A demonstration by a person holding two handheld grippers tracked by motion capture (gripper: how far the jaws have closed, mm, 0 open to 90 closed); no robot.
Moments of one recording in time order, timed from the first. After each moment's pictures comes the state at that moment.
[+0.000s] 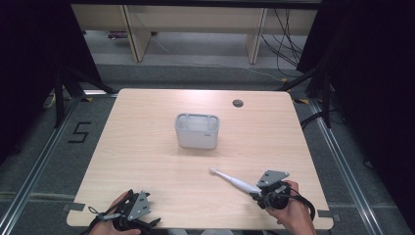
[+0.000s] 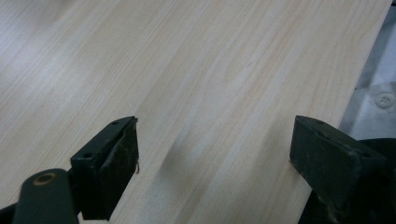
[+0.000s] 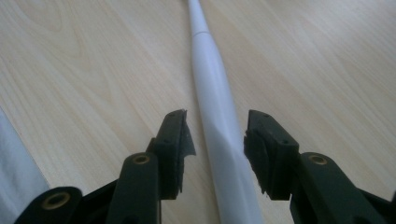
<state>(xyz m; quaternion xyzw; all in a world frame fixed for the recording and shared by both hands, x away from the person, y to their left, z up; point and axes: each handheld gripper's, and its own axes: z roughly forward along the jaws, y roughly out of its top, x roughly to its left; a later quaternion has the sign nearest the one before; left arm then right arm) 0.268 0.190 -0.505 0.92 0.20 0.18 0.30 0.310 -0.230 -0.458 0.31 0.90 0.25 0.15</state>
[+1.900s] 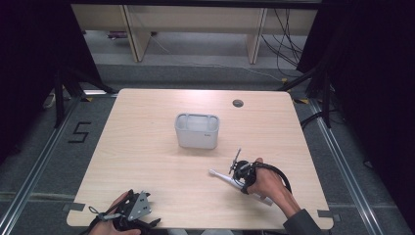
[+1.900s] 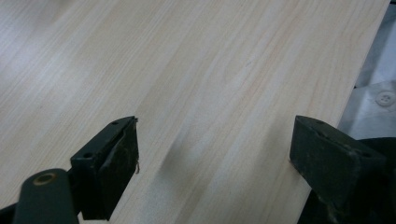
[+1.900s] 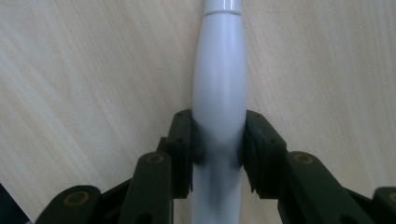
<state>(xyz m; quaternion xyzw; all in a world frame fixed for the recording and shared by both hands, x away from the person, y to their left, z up) 0.268 0.190 -0.505 0.91 0.20 0.19 0.30 0.387 -0.166 -0.475 0.25 0.97 0.01 0.03</state>
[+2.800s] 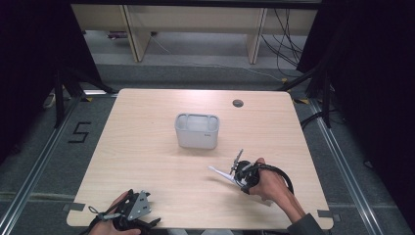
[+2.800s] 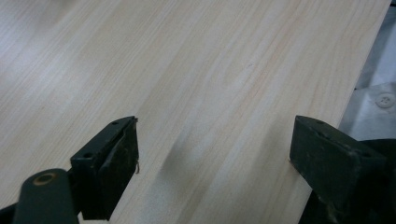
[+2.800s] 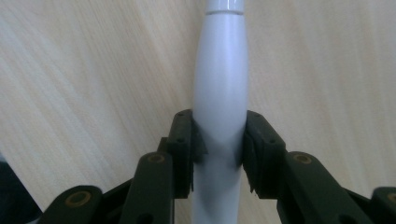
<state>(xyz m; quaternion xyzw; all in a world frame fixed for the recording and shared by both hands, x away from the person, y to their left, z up) 0.268 0.190 -0.504 0.92 0.20 0.18 0.30 0.377 -0.171 -0.457 0.23 0.97 0.04 0.06</state>
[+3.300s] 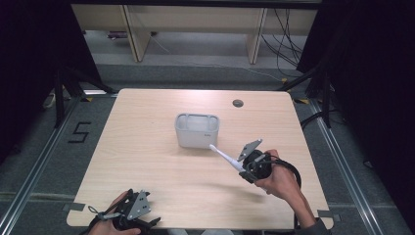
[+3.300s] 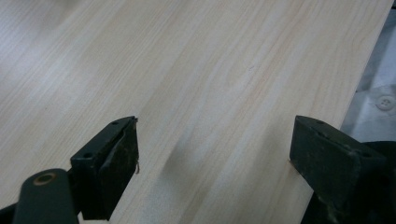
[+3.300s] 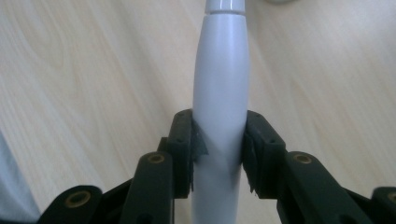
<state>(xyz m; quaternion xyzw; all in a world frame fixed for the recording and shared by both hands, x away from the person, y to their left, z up) 0.268 0.190 -0.503 0.91 0.20 0.19 0.30 0.371 -0.186 -0.407 0.24 0.94 0.19 0.13</state>
